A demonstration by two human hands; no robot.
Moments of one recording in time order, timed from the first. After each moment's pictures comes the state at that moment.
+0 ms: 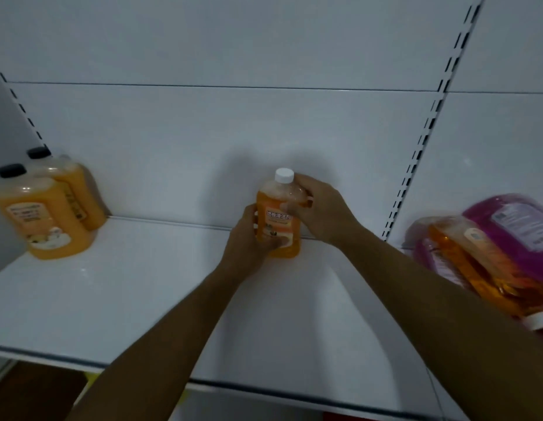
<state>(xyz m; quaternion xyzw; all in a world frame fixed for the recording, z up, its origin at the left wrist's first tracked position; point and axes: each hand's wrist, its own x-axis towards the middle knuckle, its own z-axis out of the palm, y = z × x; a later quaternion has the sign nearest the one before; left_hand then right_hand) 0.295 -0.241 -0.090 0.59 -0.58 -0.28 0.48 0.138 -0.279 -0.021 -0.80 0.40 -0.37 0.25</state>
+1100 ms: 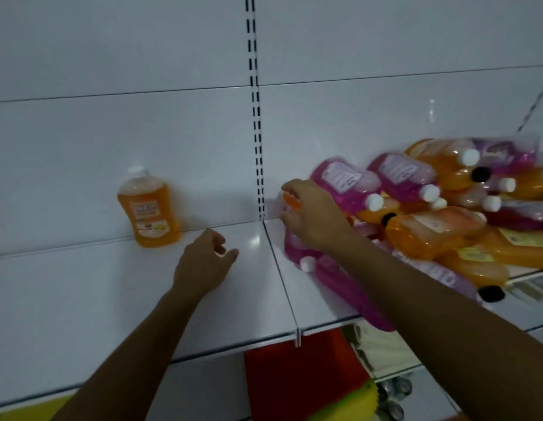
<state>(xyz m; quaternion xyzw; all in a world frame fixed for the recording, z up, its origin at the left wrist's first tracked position) 0.168 -0.191 -0.093 0.65 -0.67 -0.17 0.31 -0.048 -0.186 -0.022 -0.74 0.58 -0.33 0.06</state>
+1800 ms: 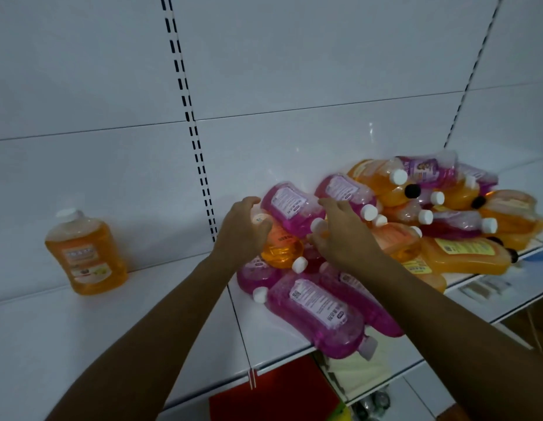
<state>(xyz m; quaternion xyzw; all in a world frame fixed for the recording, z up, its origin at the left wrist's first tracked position) 0.014 -0.238 -0.033 0.48 -0.77 -0.18 0.38 -0.157 -0.149 -0.010 -0.63 0.72 -0.29 0.02</state>
